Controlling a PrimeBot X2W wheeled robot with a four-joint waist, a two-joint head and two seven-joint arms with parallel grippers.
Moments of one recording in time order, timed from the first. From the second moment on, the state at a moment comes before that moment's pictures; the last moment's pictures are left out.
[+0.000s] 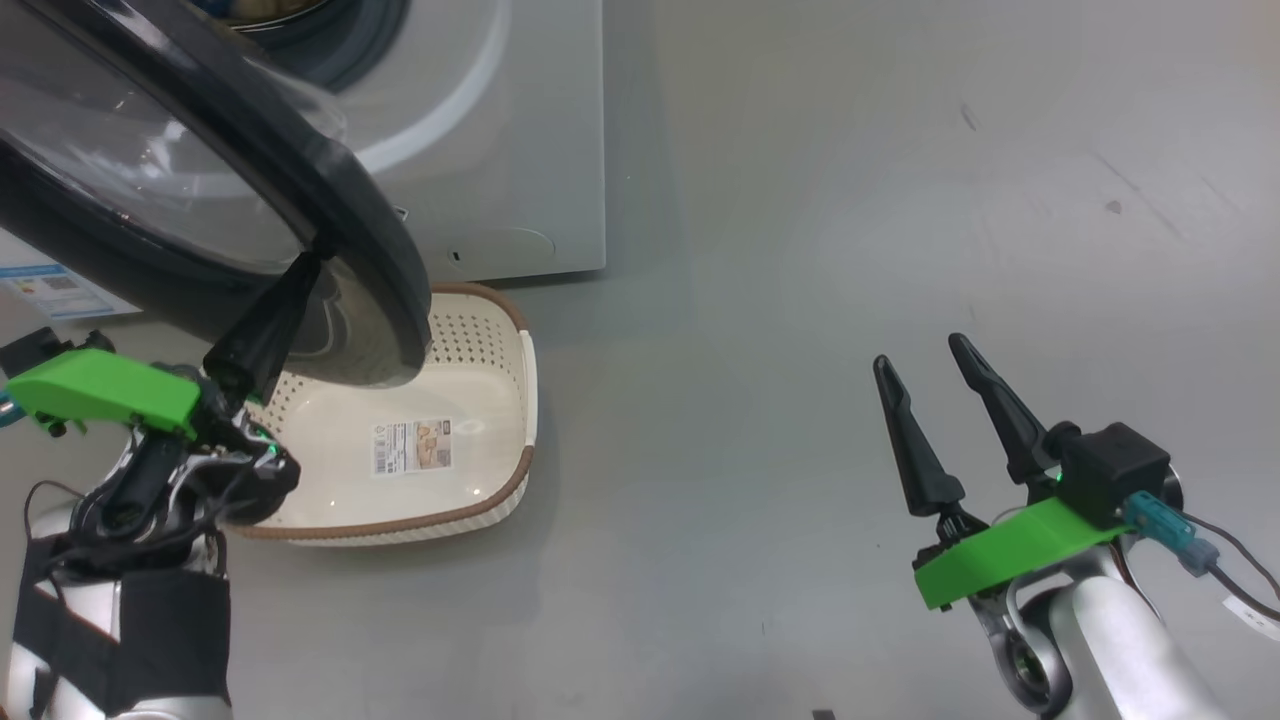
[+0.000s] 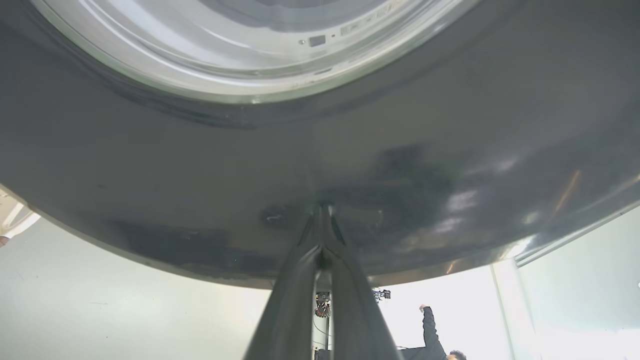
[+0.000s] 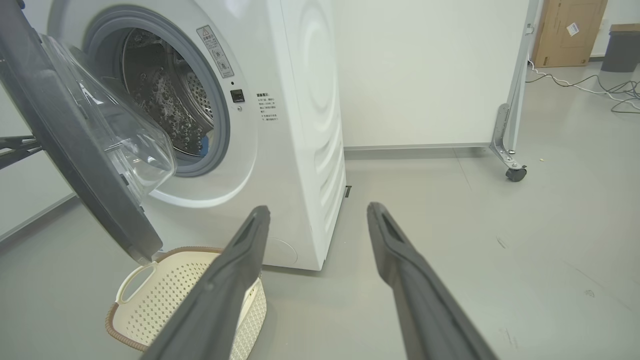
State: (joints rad) left arm -0.51 0.05 0.18 0.36 -1.46 -0.12 0.56; right arm -0.15 -0.09 0.22 0.12 0.23 0.13 -0.25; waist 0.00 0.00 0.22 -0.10
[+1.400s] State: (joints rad) left arm -0.19 0.37 -0.23 0.19 -0.67 -0.10 -0.25; right arm -0.06 -0.08 0.13 0.09 0.24 0.13 -0.25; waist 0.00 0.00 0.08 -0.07
